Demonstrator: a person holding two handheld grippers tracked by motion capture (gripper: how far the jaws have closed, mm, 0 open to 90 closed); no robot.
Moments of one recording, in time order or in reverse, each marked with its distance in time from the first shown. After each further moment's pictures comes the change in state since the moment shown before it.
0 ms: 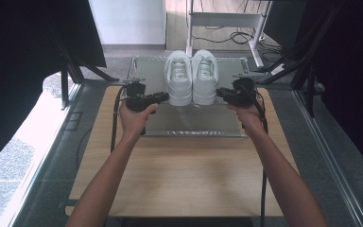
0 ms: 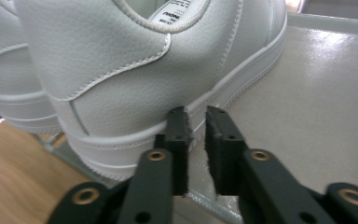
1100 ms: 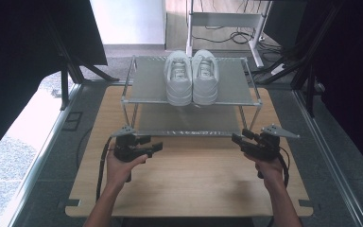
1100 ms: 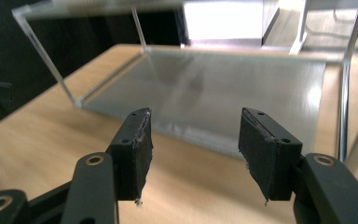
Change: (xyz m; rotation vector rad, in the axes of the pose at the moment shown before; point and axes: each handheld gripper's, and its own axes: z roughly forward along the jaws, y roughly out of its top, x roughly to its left) left arm 0.002 -0.138 -0.049 0.090 -0.087 0.076; right arm -0.006 -0.147 -0.074 -0.118 0.060 0.108
